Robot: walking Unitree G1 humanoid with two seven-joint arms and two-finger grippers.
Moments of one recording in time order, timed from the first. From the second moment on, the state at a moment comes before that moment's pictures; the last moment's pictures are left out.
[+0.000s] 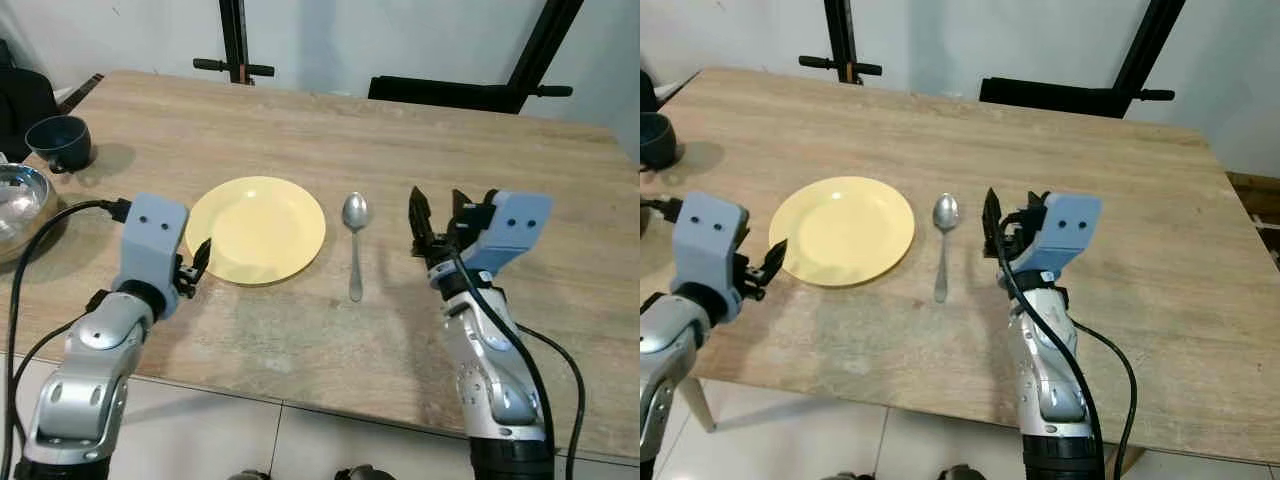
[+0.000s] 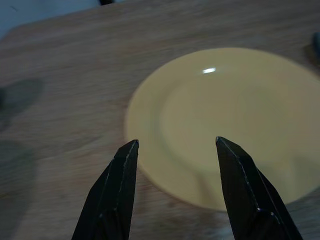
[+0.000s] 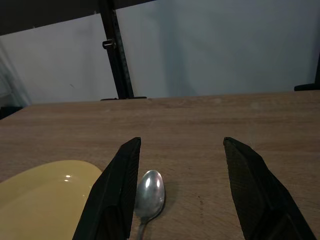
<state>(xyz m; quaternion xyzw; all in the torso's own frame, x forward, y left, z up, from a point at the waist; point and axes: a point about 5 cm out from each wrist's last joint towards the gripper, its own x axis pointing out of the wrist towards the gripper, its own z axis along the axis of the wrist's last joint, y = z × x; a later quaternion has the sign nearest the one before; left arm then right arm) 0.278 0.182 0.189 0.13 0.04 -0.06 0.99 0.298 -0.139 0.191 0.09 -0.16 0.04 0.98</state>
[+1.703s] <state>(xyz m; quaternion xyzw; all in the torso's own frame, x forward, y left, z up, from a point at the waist) 0.291 0.169 0.192 0.08 0.03 -0.05 1.00 0.297 -0.143 0.175 0.09 -0.13 0.02 0.99</state>
